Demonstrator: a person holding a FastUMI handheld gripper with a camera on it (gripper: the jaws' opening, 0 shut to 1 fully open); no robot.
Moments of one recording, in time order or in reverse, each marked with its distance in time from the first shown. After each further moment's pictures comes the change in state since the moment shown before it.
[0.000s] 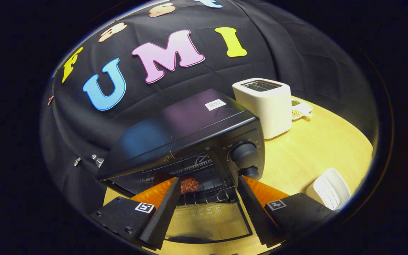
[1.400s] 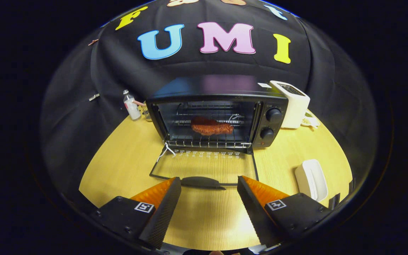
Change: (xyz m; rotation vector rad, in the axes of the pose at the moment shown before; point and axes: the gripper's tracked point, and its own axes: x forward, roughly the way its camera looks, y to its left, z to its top) arm -0.114 0.052 -0.120 -0.395 0.221 0.069
